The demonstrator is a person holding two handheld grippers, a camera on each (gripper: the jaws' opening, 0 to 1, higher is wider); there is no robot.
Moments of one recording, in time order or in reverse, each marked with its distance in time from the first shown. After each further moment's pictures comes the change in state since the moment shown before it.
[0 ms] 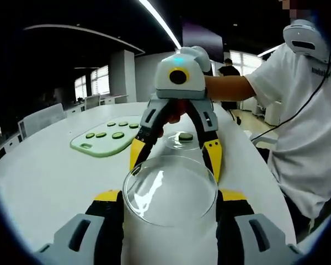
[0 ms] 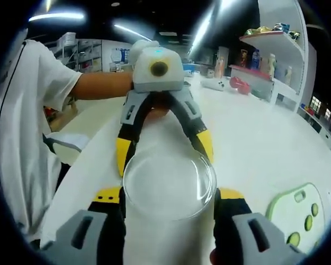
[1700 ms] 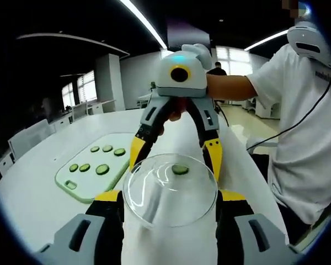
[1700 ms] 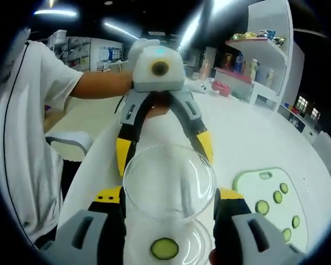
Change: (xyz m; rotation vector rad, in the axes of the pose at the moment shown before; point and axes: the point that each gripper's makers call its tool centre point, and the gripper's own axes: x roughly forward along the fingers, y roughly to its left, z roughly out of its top) left arm 0.053 -0.015 0.064 0.092 0.006 -0.084; right arm -0.084 -0.005 -0.011 0.014 0.011 -0.133
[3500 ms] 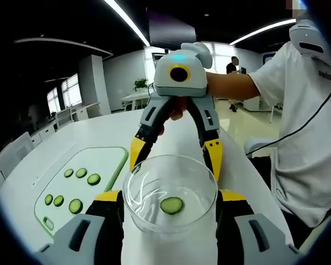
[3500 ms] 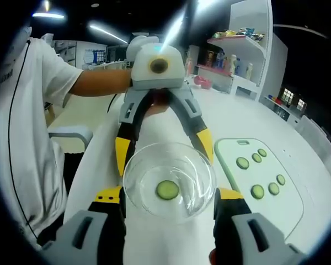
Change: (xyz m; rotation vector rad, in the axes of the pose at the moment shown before) left arm 0.074 -0.012 0.028 0.068 0.027 -0.101; right arm -0.066 -0.001 -0.053 0.068 0.012 -0.109
